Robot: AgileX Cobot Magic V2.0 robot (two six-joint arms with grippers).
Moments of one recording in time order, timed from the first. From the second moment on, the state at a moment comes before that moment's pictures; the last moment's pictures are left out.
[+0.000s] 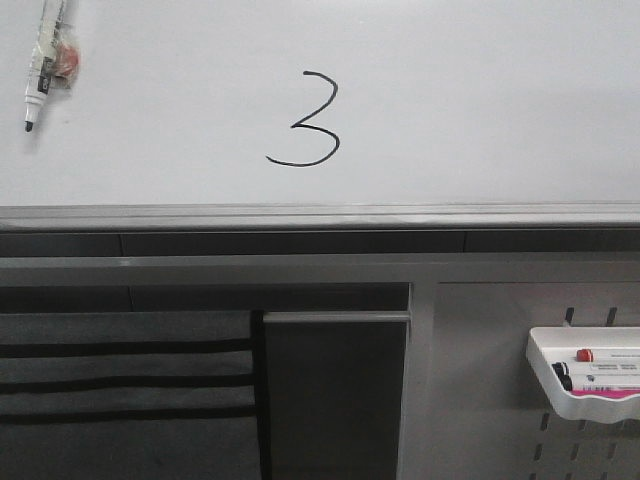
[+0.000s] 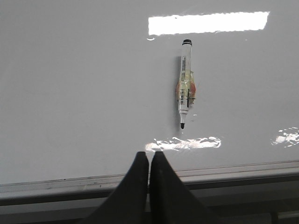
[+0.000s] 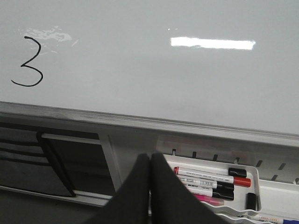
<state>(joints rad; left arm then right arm) -0.11 0.00 0.01 -0.02 -0.01 0.03 0.06 0.38 -0.54 0.20 0.59 -0.20</state>
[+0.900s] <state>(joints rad) -0.11 0.00 0.01 -0.02 -0.01 0.03 -0.03 0.10 -0.26 0.28 0.38 -0.20</state>
